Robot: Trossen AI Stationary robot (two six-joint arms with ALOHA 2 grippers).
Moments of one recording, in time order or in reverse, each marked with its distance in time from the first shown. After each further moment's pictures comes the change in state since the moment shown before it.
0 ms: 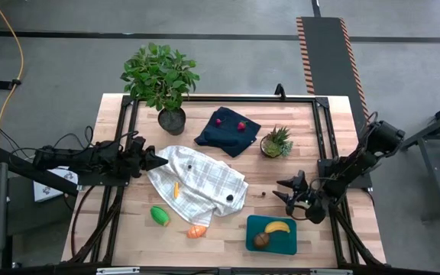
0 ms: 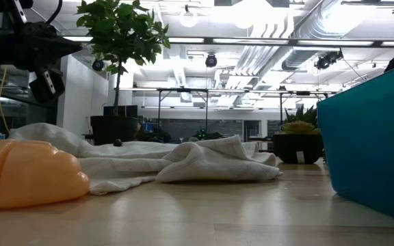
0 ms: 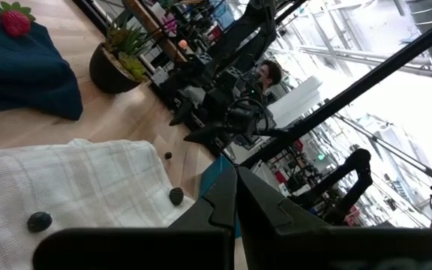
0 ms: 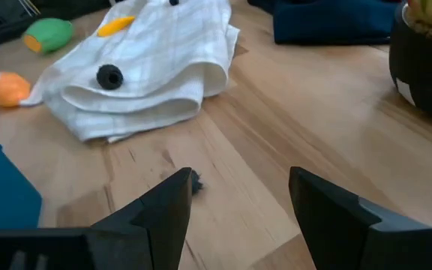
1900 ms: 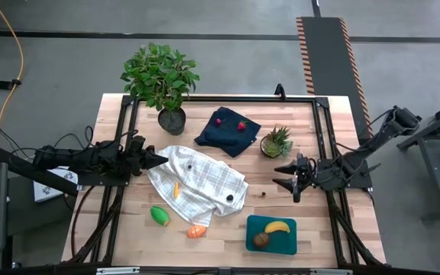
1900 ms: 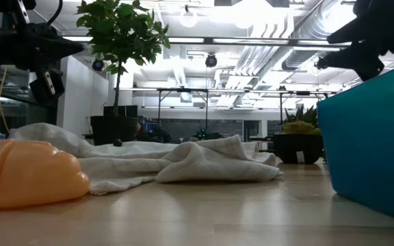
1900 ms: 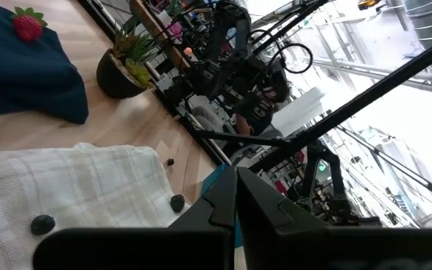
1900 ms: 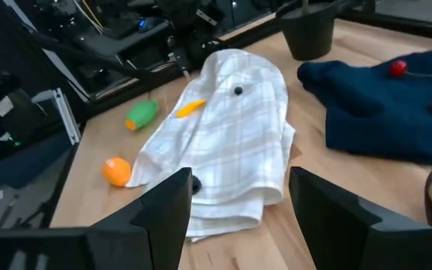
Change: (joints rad) left arm 0.000 0.000 0.000 0.005 -0.035 -0.030; right arm -0.264 -0.689 0.084 -0.222 -0.309 -0.473
